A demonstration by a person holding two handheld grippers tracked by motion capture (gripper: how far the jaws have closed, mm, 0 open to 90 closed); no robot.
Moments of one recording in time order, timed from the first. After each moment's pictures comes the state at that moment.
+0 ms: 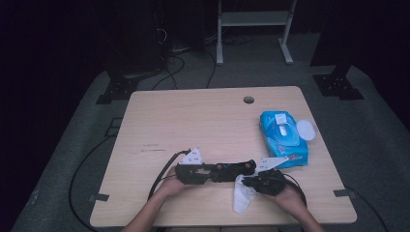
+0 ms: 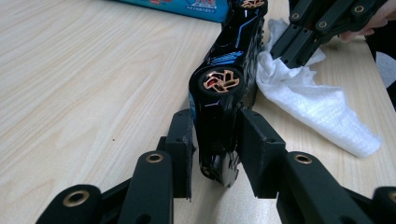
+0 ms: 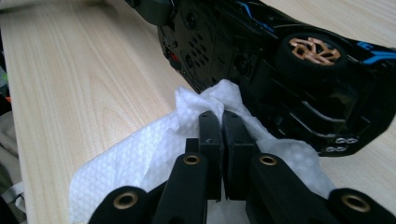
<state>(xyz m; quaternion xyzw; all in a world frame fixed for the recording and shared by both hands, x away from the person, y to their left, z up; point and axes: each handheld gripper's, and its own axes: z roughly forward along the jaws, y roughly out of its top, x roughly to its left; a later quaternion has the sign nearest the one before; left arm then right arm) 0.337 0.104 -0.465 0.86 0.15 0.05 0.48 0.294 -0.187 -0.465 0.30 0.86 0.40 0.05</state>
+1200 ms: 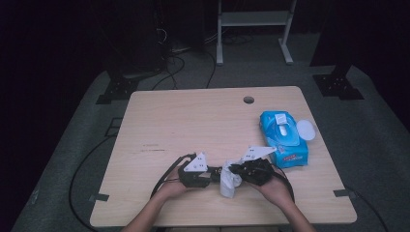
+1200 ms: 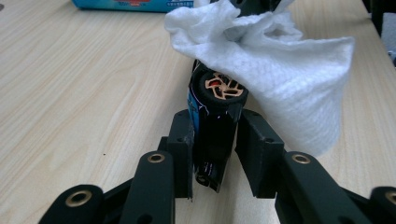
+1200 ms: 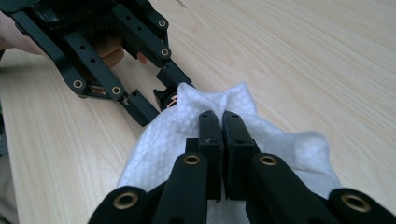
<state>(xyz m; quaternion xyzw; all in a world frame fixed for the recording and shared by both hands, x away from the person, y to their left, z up) 0.329 0.096 -0.464 0.88 0.09 0.08 0.46 0.303 -0.146 -0.423 0.29 0.85 0.42 0.11</state>
